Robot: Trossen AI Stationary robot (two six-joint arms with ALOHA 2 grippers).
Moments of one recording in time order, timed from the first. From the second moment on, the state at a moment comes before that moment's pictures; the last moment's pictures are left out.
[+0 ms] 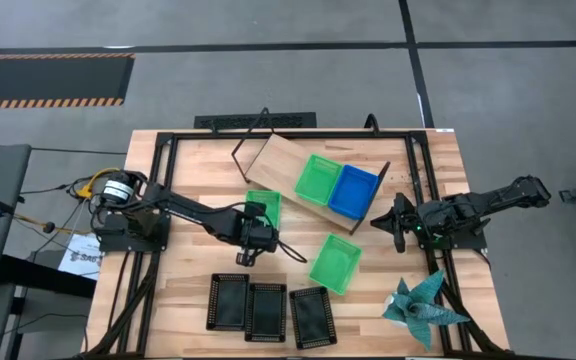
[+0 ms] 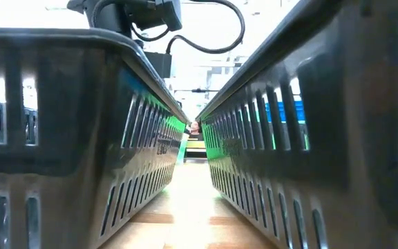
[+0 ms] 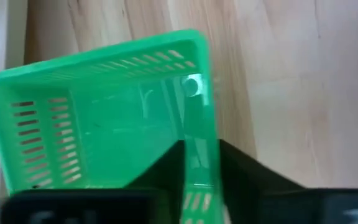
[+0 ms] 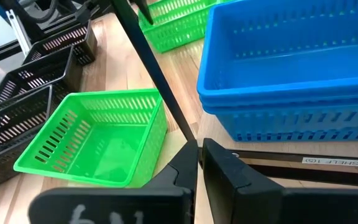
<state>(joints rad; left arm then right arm) -0.18 1.76 1.13 -0.71 -0.32 0.06 0.26 0.20 0.14 -0.41 0.34 0.49</state>
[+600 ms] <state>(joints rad) -0.25 1.76 1.43 -1.03 -0.38 -0.06 0.26 0.20 0.14 -0.41 0.34 0.49</state>
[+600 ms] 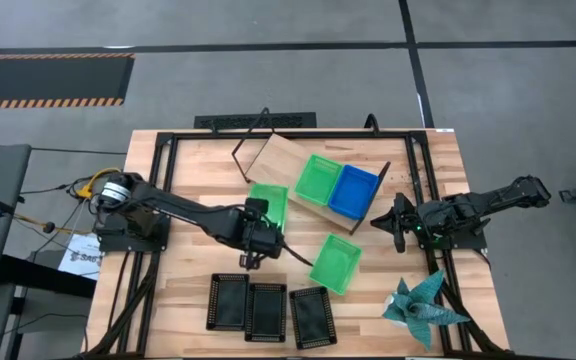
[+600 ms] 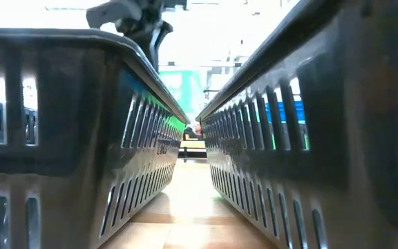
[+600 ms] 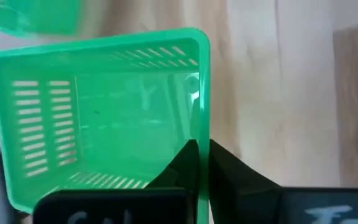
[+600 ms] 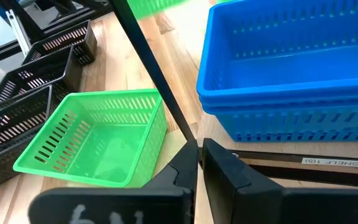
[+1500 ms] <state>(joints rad) 0.02 1.77 1.56 -0.55 -0.28 0.68 0.26 0.20 0.14 -0.42 0.34 0.49</state>
